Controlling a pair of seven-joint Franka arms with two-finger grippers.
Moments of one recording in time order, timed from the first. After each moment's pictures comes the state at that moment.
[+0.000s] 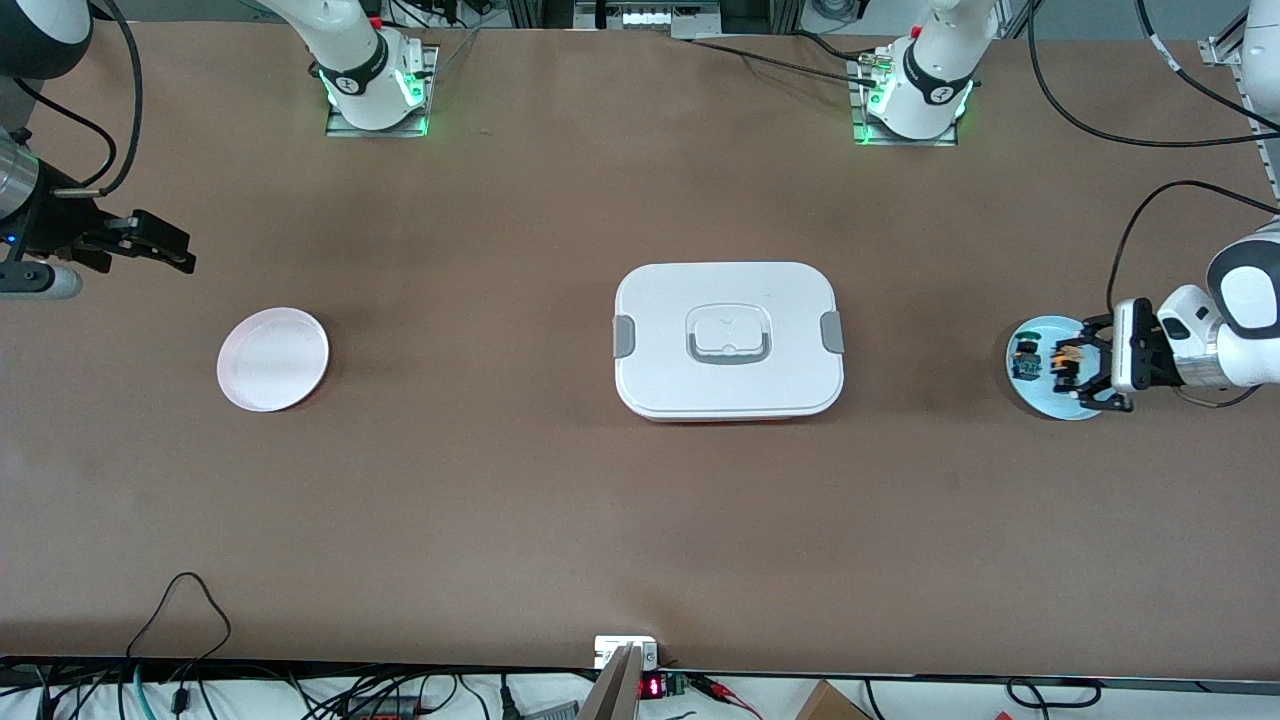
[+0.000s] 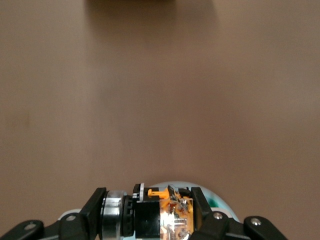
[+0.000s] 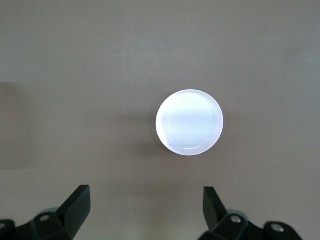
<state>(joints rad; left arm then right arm) 0.49 0.52 -0.21 -1.74 -0.31 1.87 2.10 0.21 0.04 -0.23 -1.64 0.00 1.63 -0.01</state>
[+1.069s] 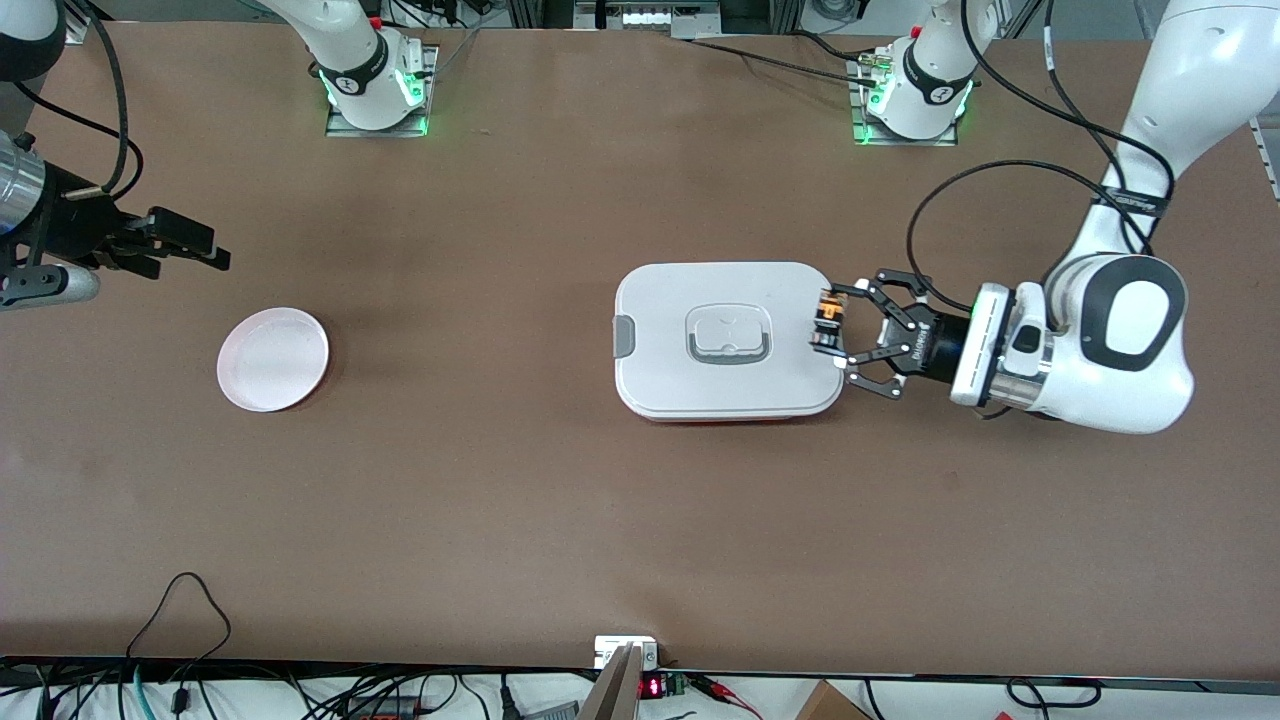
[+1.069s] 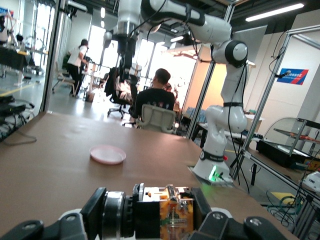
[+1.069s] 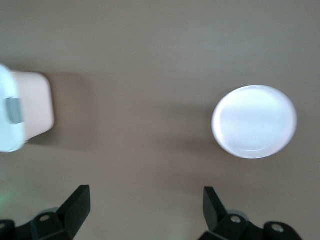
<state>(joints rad) 0.37 0.59 -0.57 -1.59 -1.16 1.60 1.83 0.18 0.07 -0.23 -1.65 0.33 1.57 -0.12</state>
